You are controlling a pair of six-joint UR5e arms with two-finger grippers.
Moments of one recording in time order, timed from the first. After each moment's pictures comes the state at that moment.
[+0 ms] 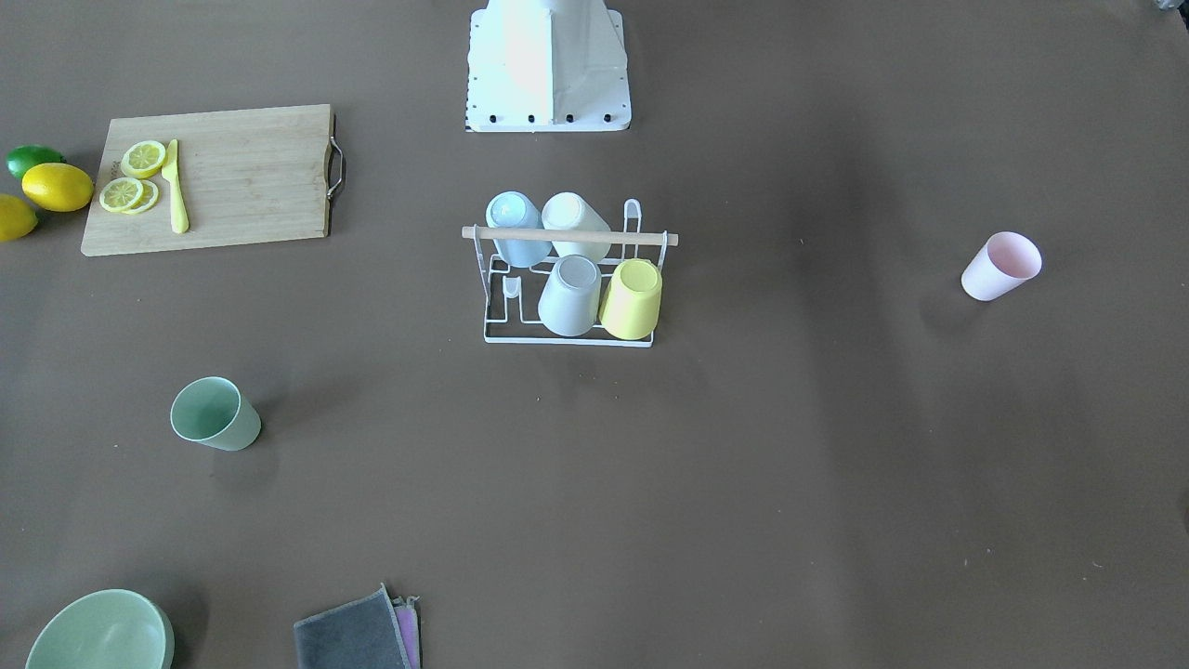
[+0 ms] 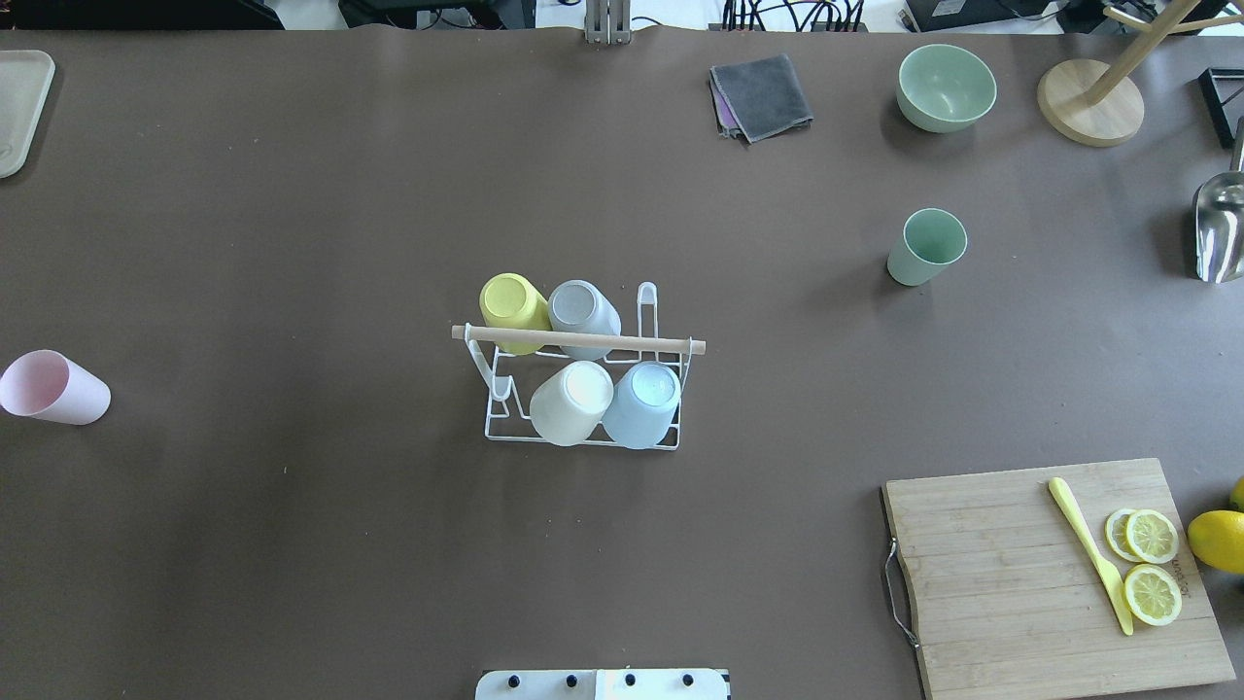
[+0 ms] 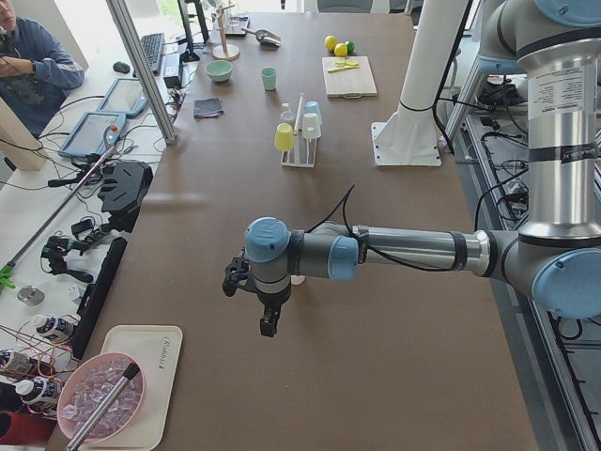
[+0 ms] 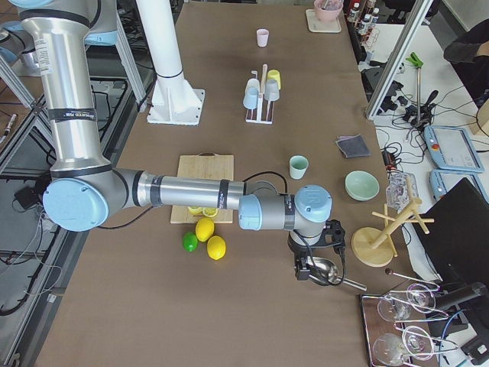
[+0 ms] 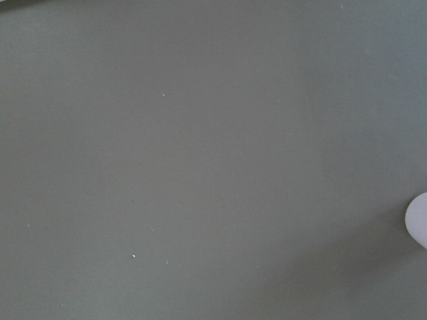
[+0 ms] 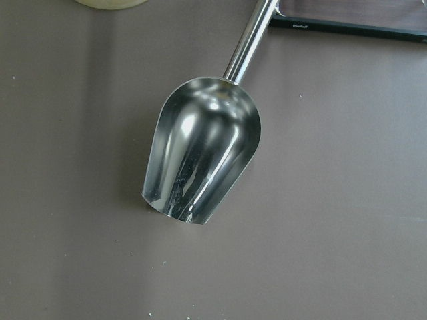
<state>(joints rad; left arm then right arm) -1.53 -1.47 -1.72 -1.59 -2.31 0.11 1.57 -1.45 1.43 -1.48 2.28 -0.03</state>
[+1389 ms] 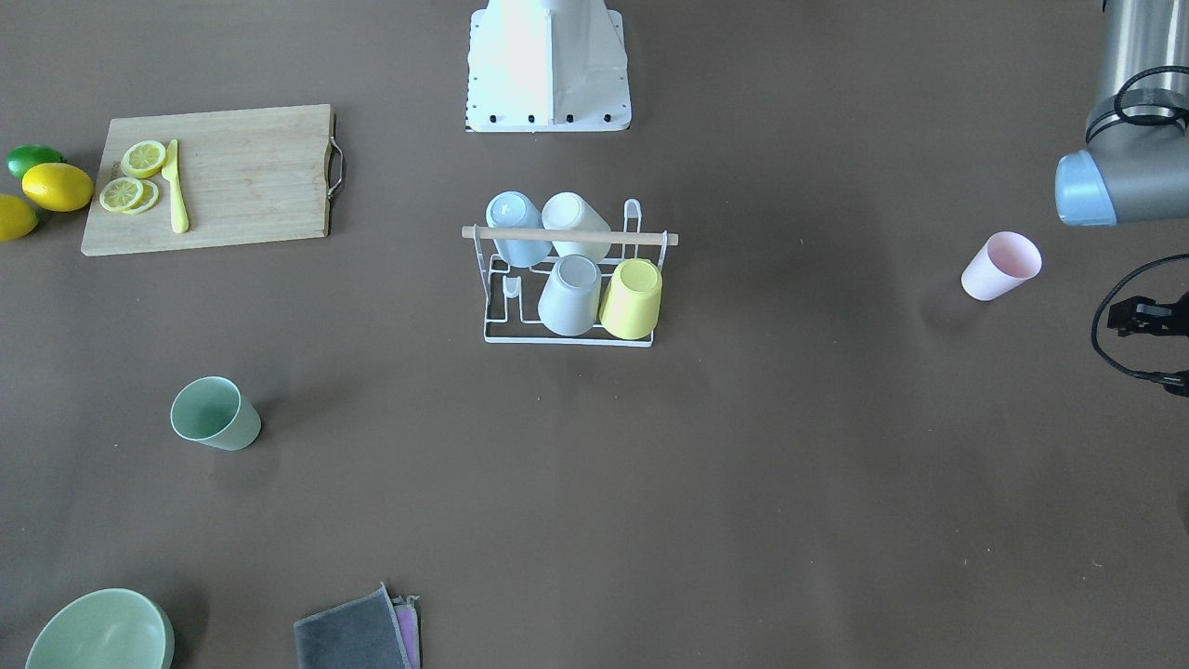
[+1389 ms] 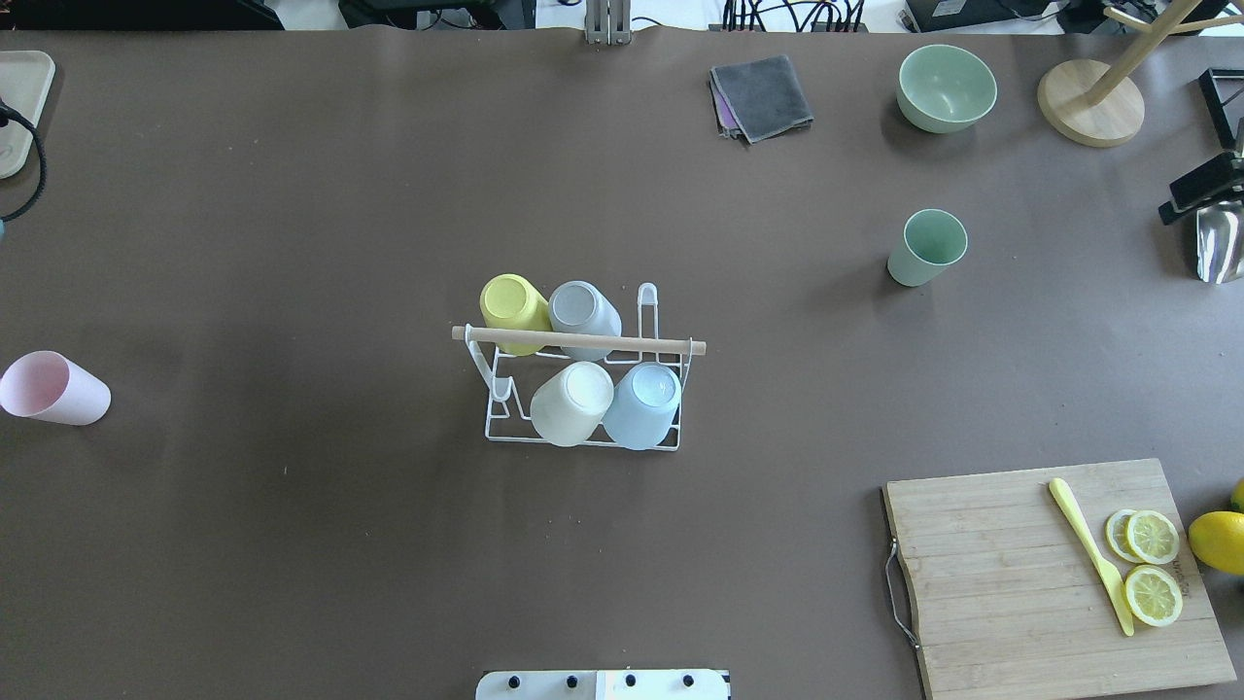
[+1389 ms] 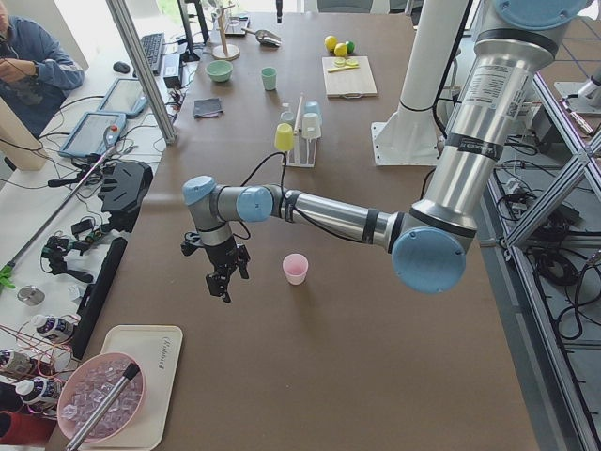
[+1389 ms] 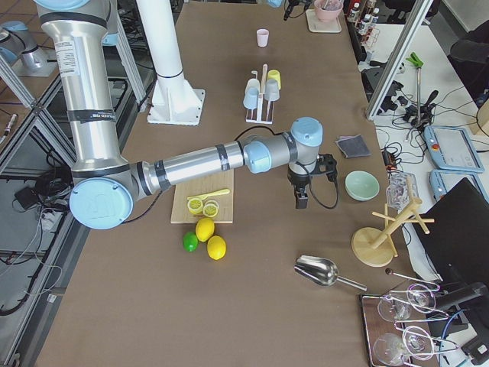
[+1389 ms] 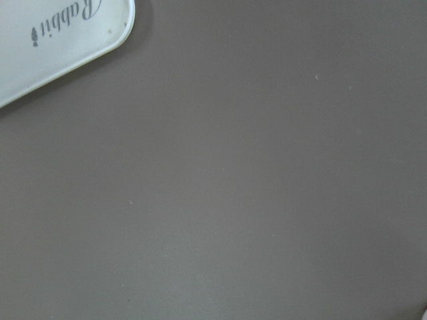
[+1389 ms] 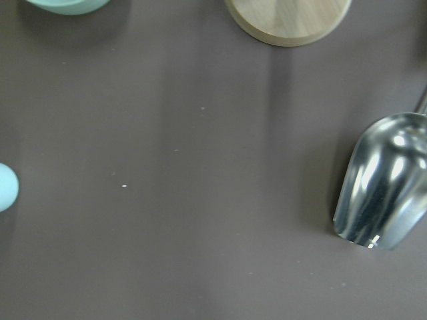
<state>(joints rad) -1.21 -1.90 -1.44 -1.29 -1.98 0.11 1.26 -1.43 1.76 -1.52 2.26 0.32</state>
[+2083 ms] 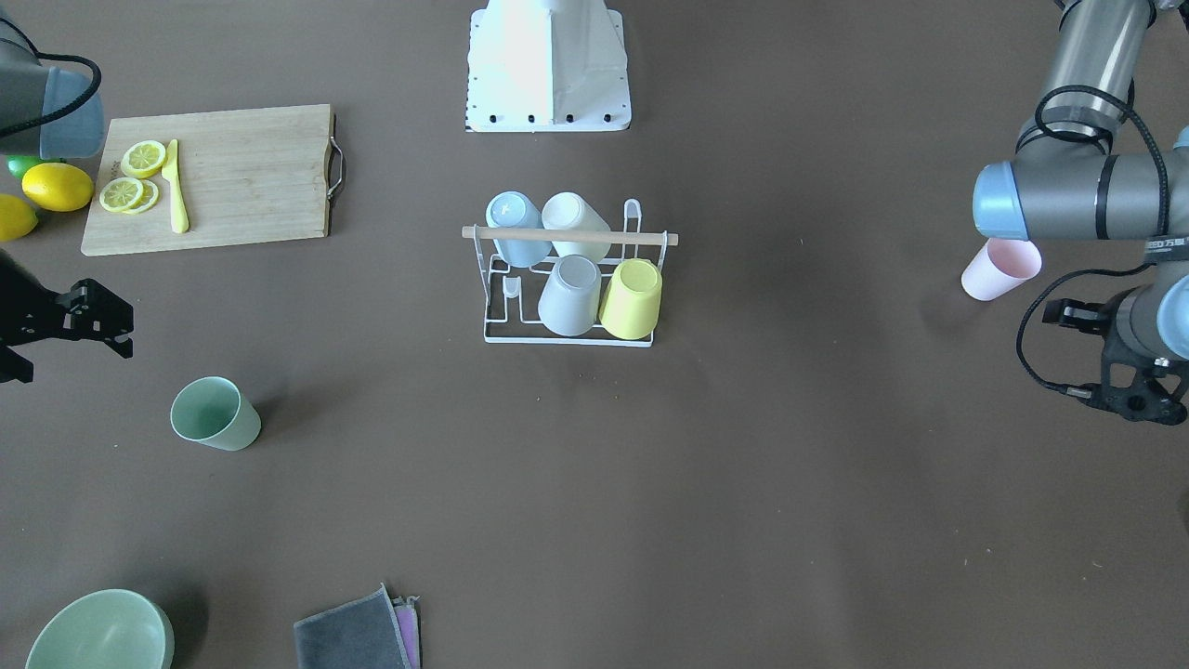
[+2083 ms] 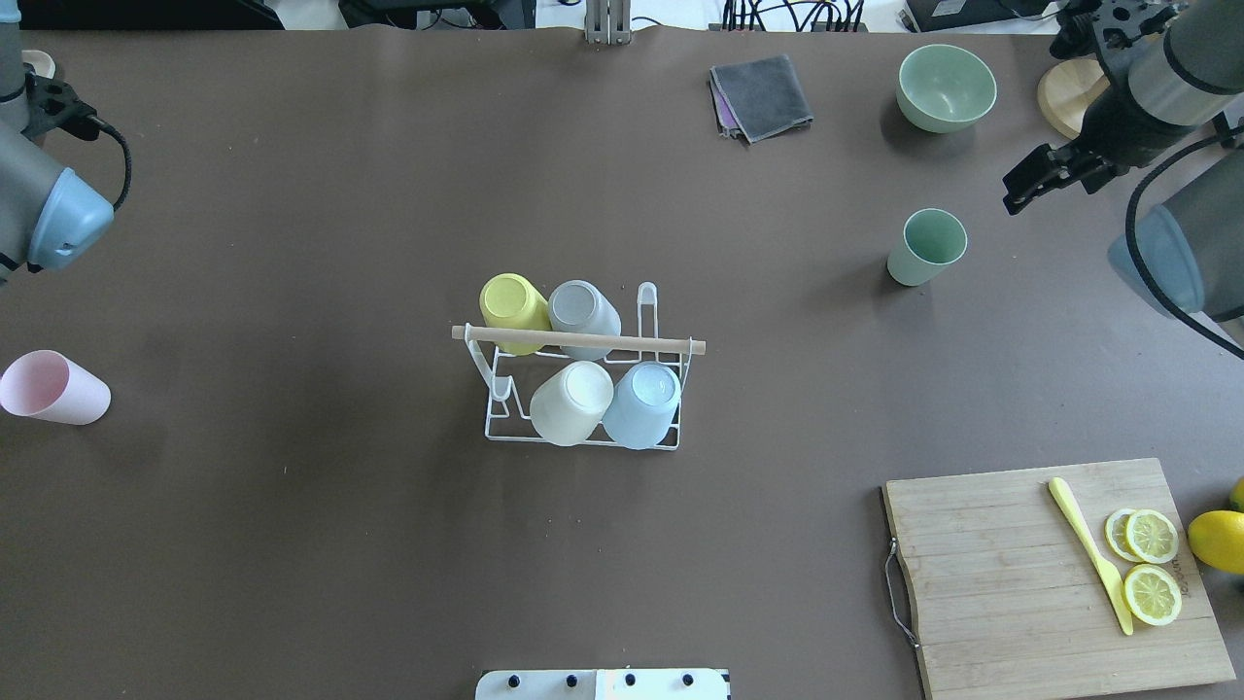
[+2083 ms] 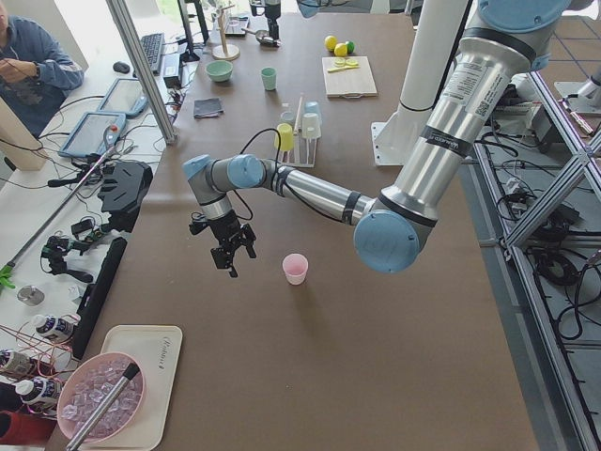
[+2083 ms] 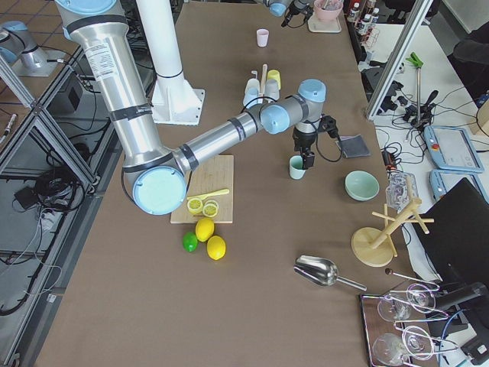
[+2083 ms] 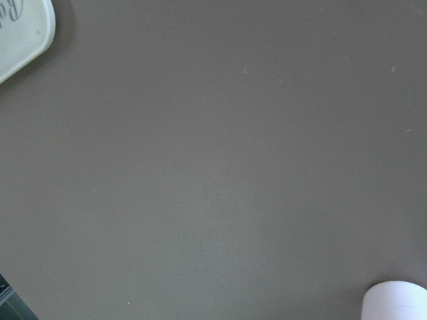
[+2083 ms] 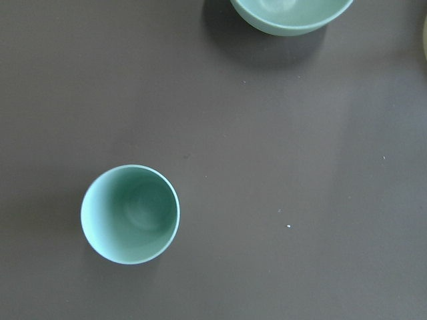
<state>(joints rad) -1.12 -2.04 -1.44 -1.02 -1.97 0.11 1.12 -1.20 1.71 -1.65 2.20 0.36</state>
